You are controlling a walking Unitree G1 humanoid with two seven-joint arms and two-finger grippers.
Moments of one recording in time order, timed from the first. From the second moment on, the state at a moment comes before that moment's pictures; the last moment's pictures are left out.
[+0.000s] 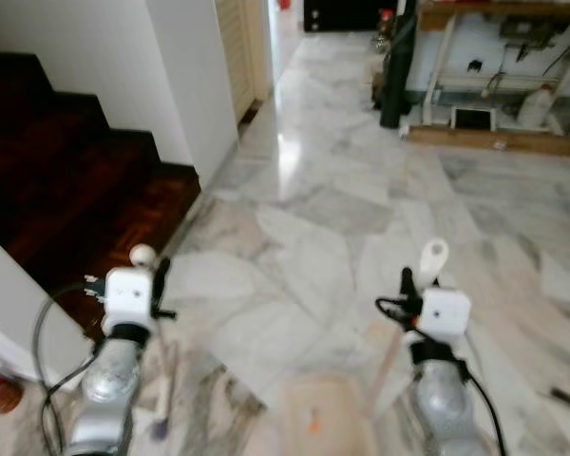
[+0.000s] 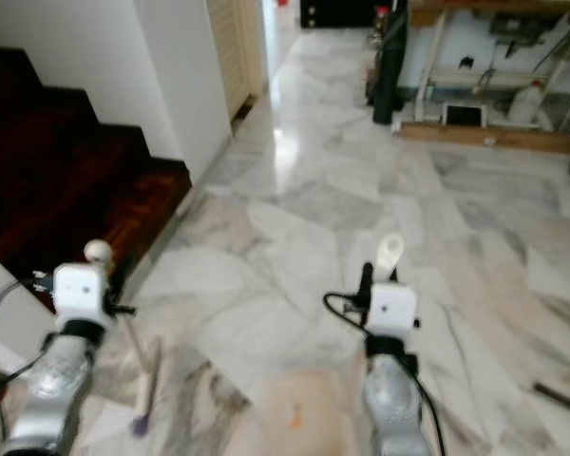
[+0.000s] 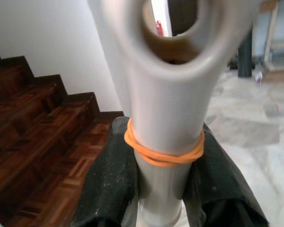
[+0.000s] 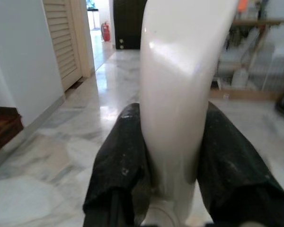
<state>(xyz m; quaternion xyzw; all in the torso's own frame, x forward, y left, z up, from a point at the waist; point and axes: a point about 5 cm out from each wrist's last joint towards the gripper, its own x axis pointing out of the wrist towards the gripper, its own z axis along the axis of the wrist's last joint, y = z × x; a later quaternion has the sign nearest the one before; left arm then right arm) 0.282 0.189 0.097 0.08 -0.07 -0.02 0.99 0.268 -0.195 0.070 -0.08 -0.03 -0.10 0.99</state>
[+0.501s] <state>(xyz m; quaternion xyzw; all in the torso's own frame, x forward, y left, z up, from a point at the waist) 0.295 0.187 0.107 0.07 -0.08 0.00 0.99 0.283 -0.206 0.084 -0.08 -0.05 -0.11 0.99</state>
